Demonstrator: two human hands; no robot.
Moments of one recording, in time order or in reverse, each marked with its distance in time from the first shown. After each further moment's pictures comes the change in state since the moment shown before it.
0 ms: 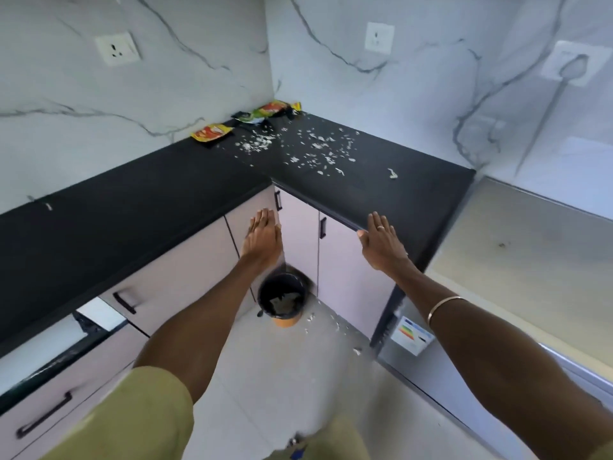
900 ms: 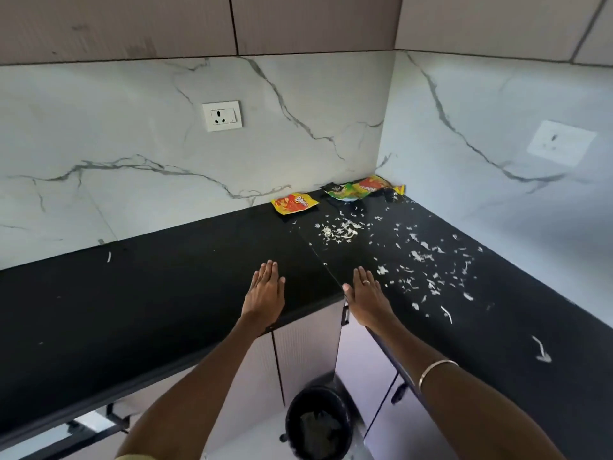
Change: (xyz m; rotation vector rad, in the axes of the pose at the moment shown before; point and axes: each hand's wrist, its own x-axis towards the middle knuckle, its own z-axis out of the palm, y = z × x) left_hand 0.273 -0.198 -0.008 0.017 0.107 -0.332; right_hand 0.394 -0.192 0.081 0.062 -0.192 -0.378
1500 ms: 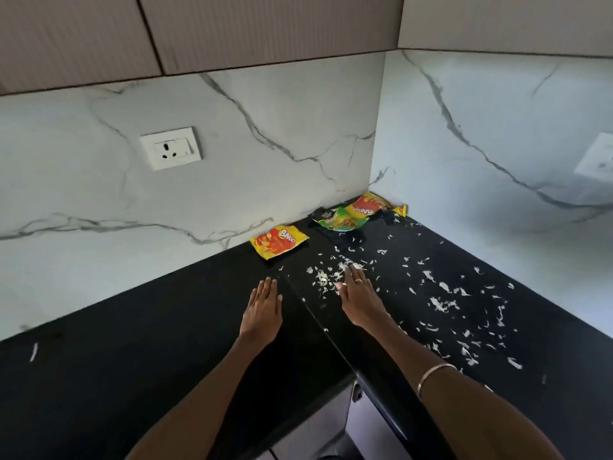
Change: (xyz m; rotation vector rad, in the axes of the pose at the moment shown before) left_hand 0.224 -0.029 0.048 0.044 -0.045 0.043; right_hand 0.229 0.010 -0.013 0.085 0.068 0.021
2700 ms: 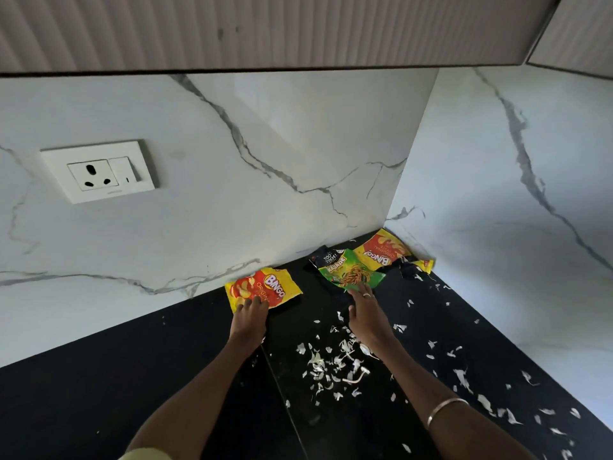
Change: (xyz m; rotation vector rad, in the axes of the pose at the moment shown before) left_hand 0.255 -0.049 0.067 0.308 -0.132 -0.036; right_hand 0.248 0.064 0.013 -0.023 0.048 0.005
